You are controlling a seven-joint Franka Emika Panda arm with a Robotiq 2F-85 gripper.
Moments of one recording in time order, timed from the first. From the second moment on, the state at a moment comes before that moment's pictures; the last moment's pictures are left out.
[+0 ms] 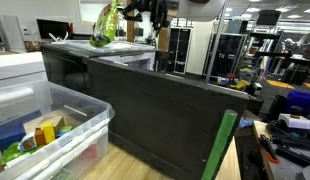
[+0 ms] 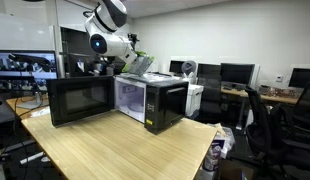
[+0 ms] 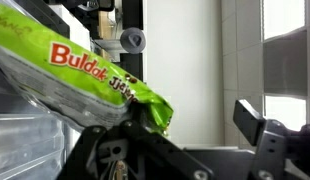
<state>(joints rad) -0.07 0.03 -0.03 -2.10 2.45 2.37 -0.96</state>
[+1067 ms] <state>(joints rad) -0.08 -0.06 -0.08 -2.12 2.37 2.48 -0.95</state>
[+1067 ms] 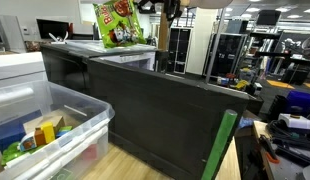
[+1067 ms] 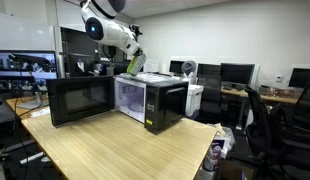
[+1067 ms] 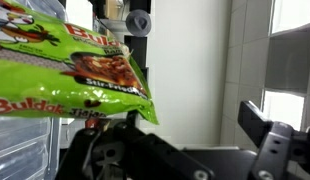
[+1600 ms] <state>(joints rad) -0.08 -0.04 -0.07 -2.10 2.37 2.53 -0.95</state>
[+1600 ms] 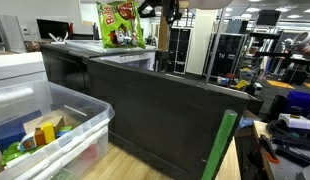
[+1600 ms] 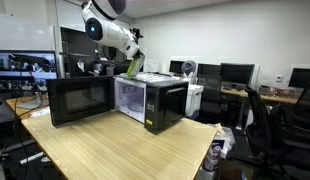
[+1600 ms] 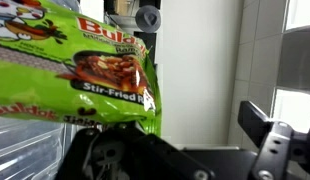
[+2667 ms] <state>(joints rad) -0.08 0.09 -0.13 -1.89 2.37 2.53 -0.96</state>
